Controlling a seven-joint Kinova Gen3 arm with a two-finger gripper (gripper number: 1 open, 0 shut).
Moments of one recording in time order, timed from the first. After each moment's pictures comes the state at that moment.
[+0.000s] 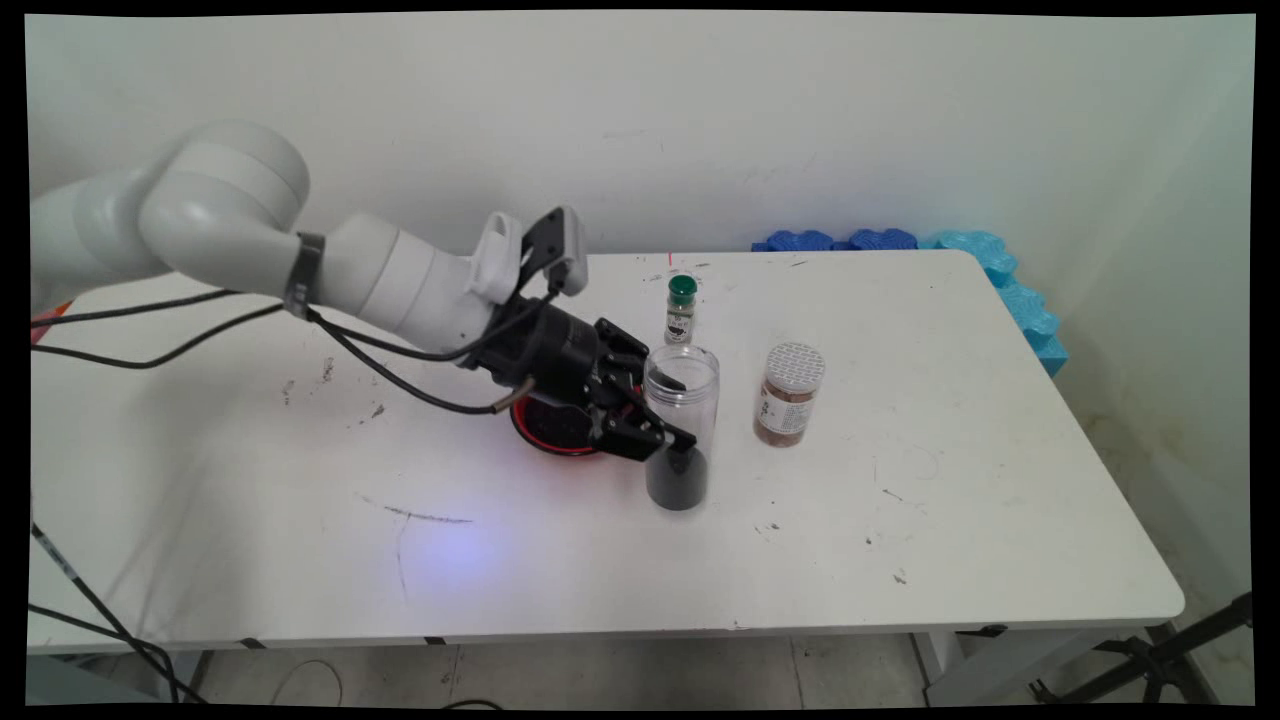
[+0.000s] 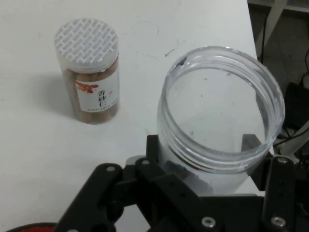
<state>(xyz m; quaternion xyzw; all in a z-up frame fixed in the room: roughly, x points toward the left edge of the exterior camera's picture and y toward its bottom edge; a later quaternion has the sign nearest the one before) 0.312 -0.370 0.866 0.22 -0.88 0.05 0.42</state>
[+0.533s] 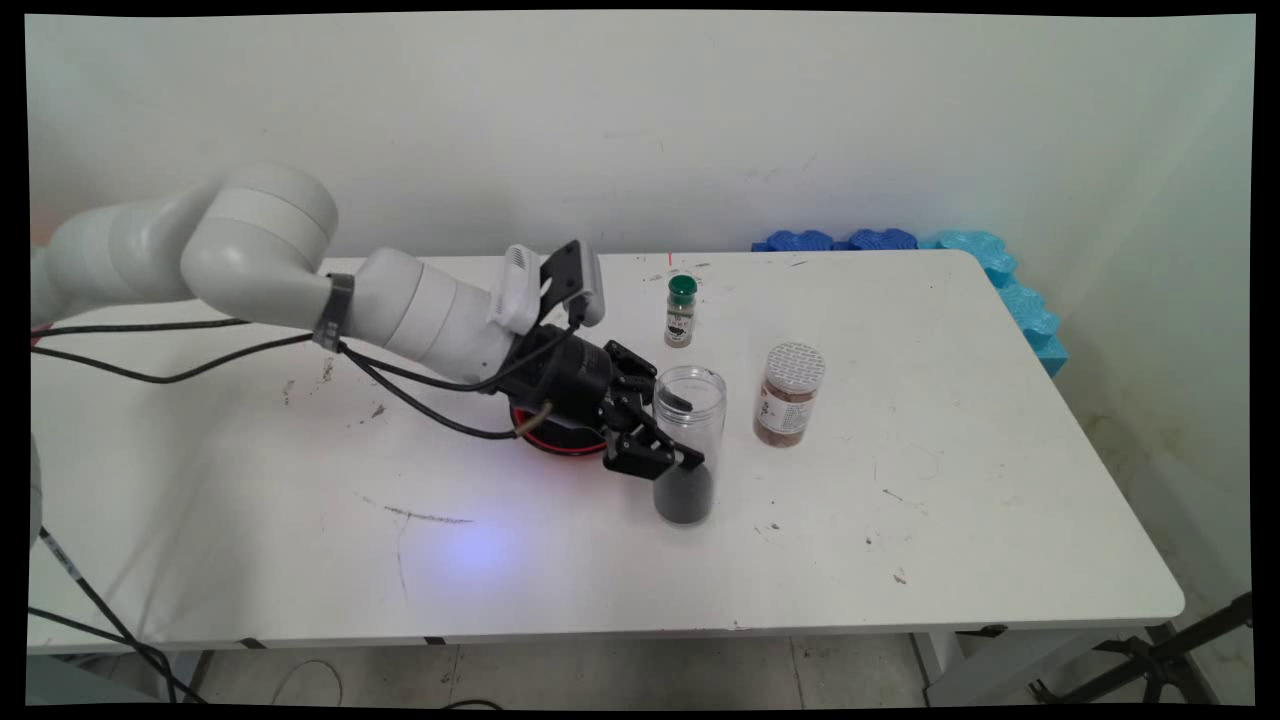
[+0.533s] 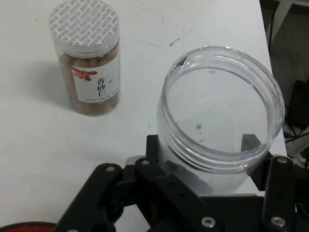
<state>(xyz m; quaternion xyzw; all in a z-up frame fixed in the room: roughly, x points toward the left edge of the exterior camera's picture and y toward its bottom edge) 0.303 -0.370 0.840 0.22 -0.88 0.05 0.42</state>
